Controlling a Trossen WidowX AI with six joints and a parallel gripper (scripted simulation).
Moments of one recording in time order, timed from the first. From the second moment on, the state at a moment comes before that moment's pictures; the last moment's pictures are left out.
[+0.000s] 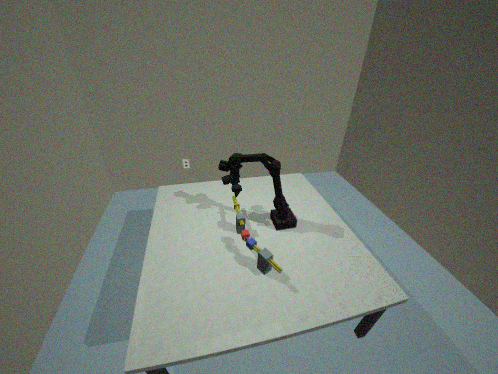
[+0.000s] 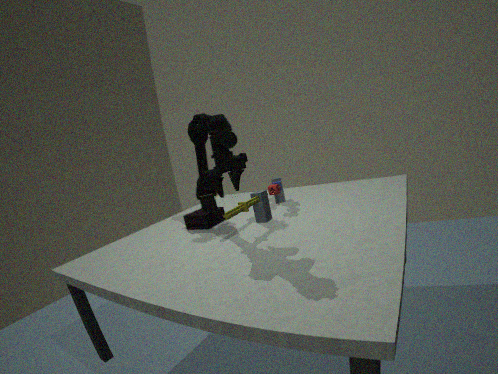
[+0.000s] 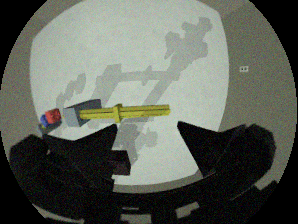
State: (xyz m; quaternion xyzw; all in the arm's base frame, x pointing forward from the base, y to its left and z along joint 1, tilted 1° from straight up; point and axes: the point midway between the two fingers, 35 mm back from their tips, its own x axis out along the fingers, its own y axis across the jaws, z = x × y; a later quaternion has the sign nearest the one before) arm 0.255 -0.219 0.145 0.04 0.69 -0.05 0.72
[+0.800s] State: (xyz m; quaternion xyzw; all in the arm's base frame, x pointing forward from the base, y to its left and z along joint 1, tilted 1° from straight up) arm 0.258 -0.224 0.114 0.29 0.64 -0.29 0.65
